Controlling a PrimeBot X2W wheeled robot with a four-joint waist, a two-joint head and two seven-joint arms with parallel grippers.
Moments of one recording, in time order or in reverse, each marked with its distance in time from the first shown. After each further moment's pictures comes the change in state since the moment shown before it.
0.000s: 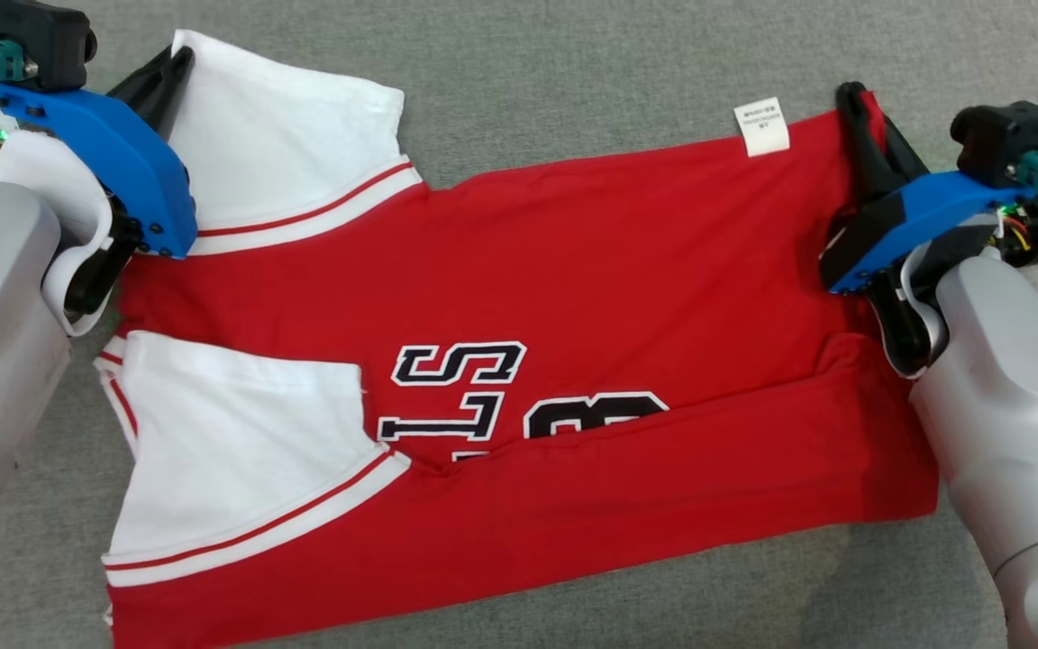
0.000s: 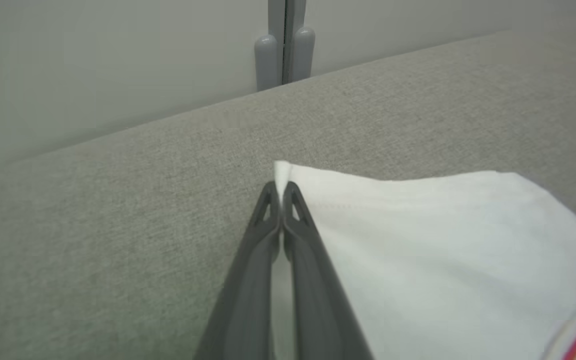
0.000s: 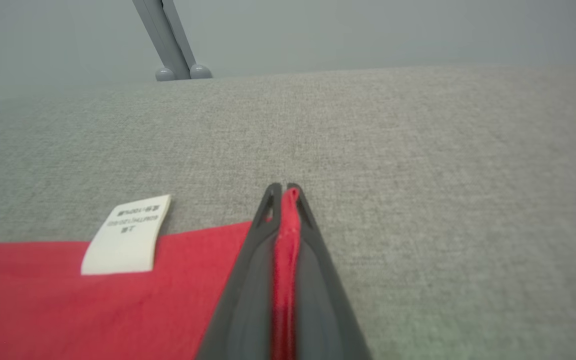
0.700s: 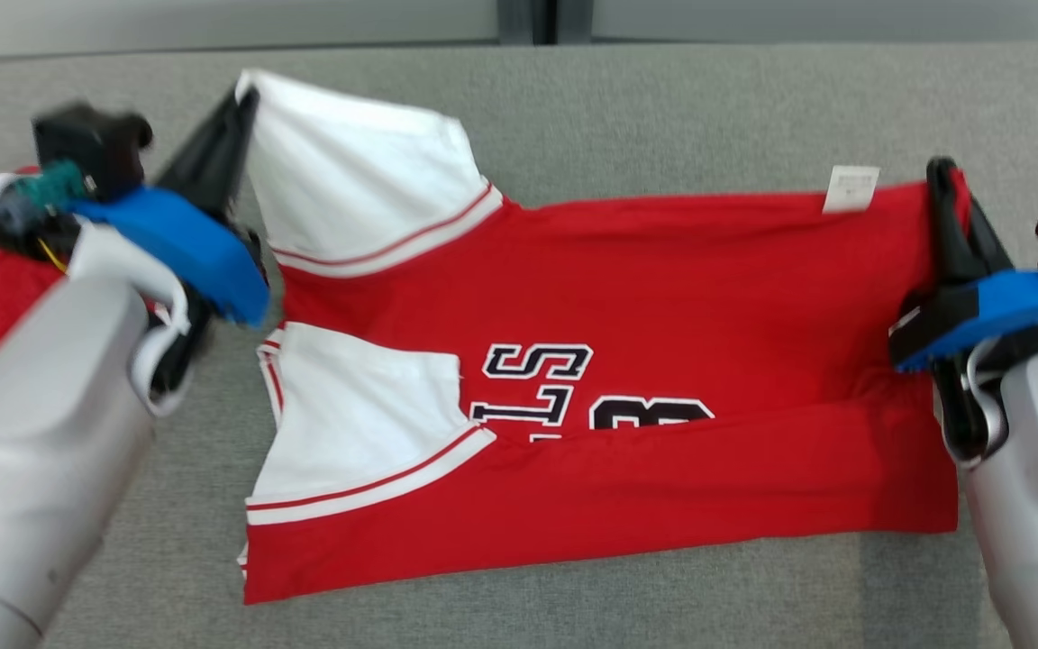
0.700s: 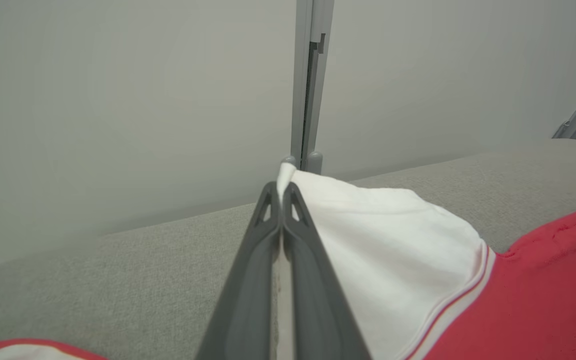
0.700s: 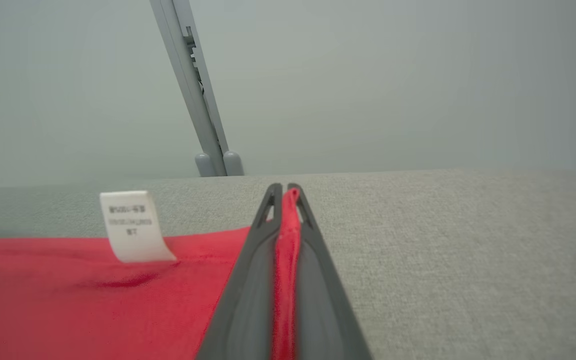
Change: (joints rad) left arm 0.160 -0.072 0.146 -0.064 0.095 0.000 -0.248; right arm 0.253 -0.030 -0.219 -0.258 -0.114 -0.001 0.001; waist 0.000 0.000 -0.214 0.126
